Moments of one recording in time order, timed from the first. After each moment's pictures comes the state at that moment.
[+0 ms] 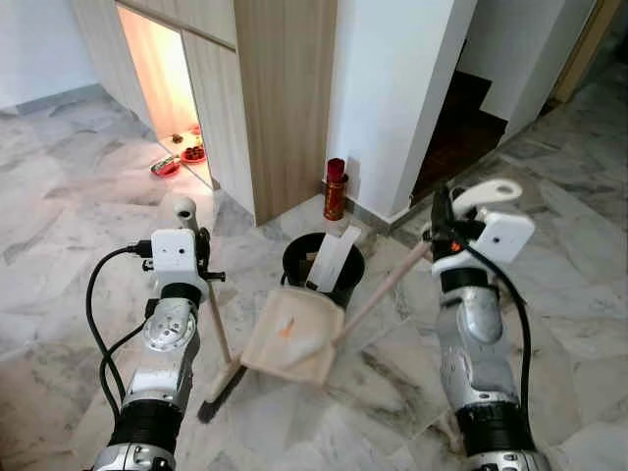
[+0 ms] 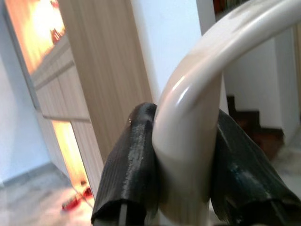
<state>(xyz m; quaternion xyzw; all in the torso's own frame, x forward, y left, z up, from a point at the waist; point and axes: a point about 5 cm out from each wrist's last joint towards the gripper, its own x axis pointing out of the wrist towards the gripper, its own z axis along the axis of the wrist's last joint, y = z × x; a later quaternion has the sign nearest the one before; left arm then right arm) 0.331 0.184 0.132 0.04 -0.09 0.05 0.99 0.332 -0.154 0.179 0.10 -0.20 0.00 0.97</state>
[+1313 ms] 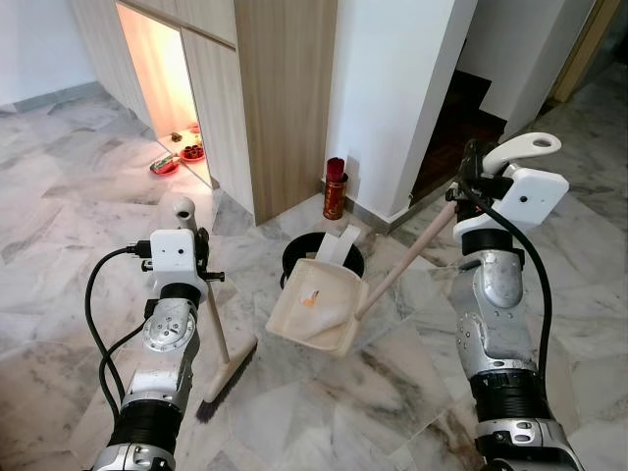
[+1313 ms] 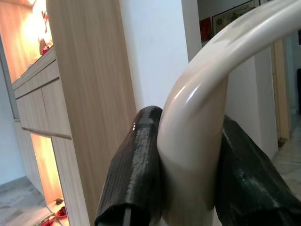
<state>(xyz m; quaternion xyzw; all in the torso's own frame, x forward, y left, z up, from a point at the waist) 0.331 0.184 0.133 0.04 -0.09 0.05 0.99 0.344 -0.173 0.204 0.06 -0.23 -0.05 0.97</state>
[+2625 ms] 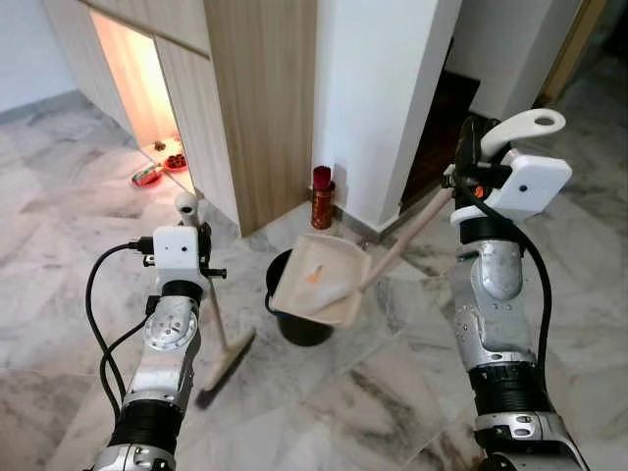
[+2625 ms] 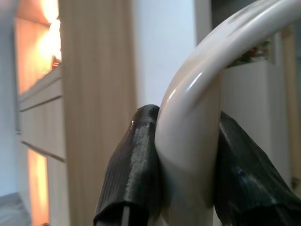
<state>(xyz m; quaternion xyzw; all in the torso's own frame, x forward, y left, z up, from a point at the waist) 0.330 0.186 0.140 0.05 -0.11 0.05 0.99 0.342 -0.155 0.233 0.03 -0.30 -0.01 0.95</state>
